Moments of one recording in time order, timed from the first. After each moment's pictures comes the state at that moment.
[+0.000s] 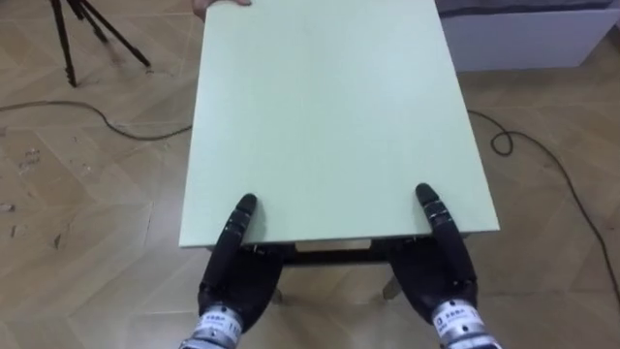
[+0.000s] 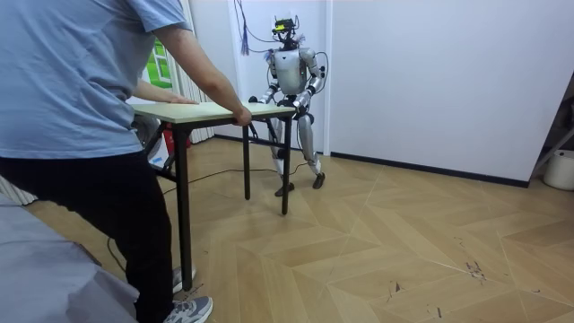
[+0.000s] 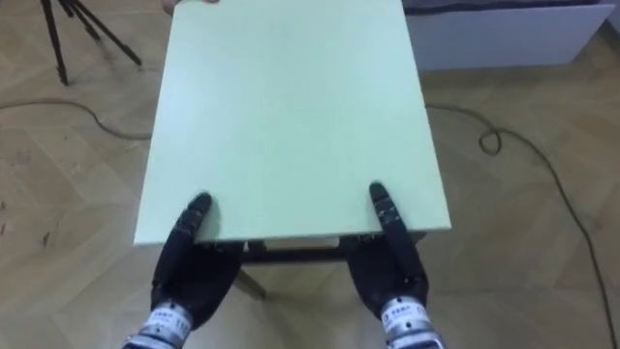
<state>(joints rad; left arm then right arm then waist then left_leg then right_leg) 0.23 0.11 -0.28 0.08 -1.49 -0.04 -0.01 0.24 -0.17 0.20 0.08 1.46 -0.04 0.10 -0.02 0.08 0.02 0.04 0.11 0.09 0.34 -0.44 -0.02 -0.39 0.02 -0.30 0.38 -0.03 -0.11</state>
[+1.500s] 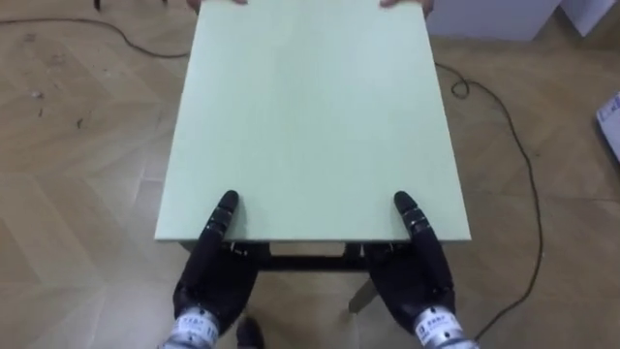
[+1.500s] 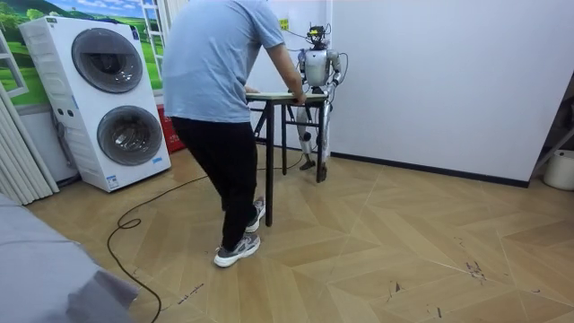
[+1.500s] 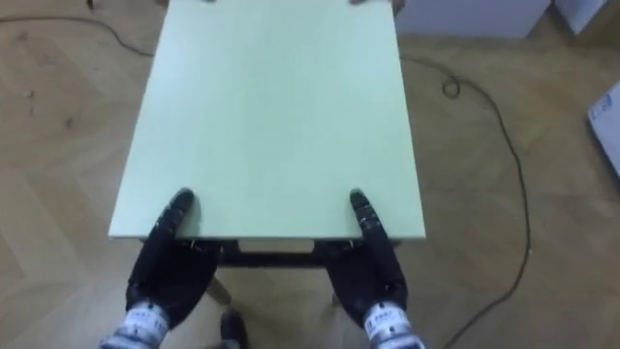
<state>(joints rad) 0.37 0.16 -0.25 0.03 -1.44 -0.06 -0.01 0.27 -0.15 0.26 0.14 1.47 0.02 0.08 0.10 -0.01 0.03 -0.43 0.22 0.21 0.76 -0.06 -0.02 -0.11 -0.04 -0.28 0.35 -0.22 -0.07</state>
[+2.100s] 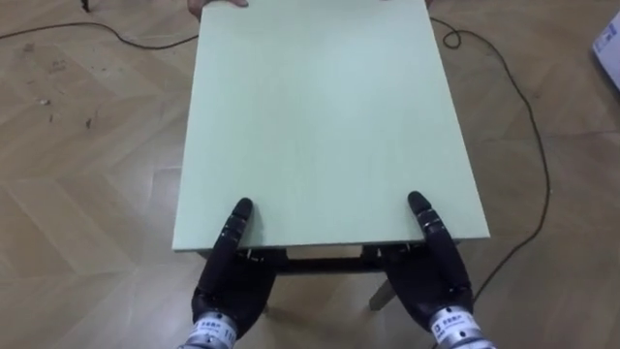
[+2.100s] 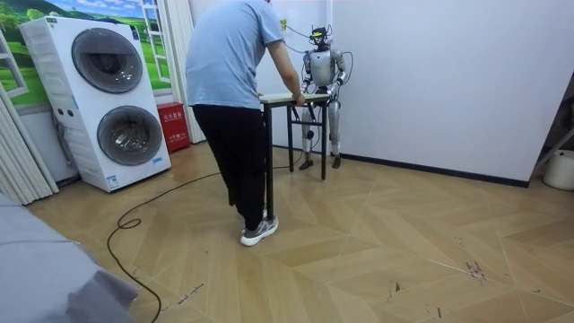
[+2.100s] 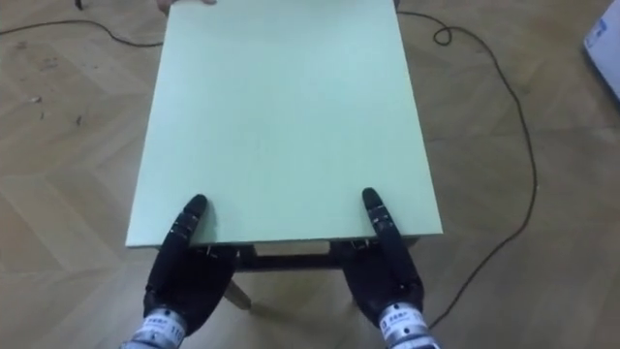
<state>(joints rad) 0.30 0.14 -0.30 0.05 -1.45 -0.07 0.00 0.26 -0.20 0.24 0.10 1.46 -0.03 0.09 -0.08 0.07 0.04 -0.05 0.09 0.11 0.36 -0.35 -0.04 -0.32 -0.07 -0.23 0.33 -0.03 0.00</state>
